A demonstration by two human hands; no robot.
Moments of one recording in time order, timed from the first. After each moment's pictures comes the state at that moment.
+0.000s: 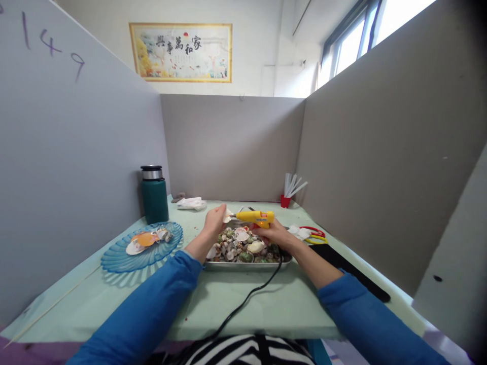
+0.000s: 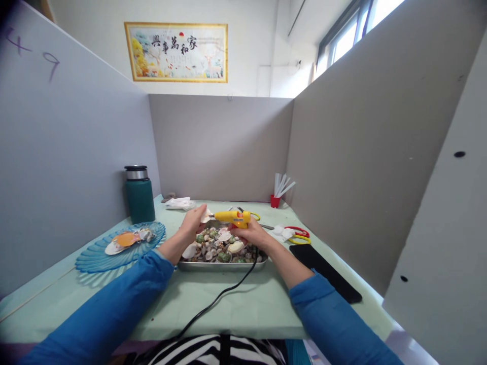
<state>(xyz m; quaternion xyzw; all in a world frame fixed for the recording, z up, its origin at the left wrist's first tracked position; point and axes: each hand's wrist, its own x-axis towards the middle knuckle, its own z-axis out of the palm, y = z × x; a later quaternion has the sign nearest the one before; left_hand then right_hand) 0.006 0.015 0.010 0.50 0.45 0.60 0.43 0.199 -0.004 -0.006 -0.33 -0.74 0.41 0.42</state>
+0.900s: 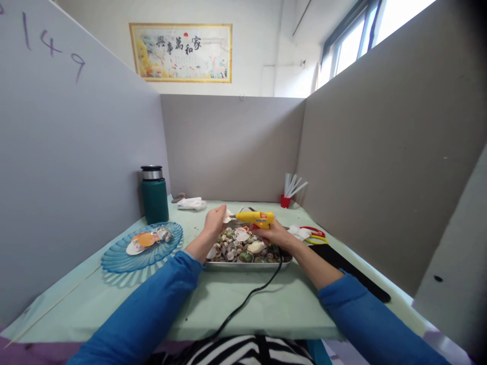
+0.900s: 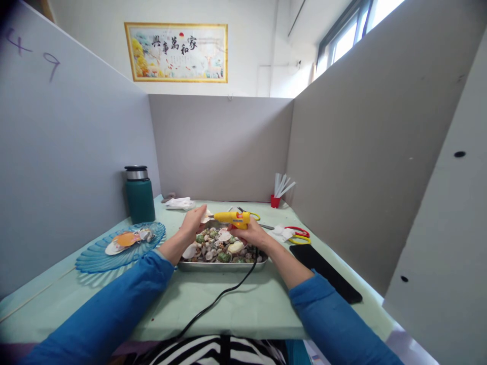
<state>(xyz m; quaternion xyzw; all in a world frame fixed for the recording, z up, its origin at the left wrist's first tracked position) 0.005 0.017 0.008 0.51 0.46 0.60 0.41 0.199 -0.003 -0.007 -0.33 -0.74 0.40 0.42</state>
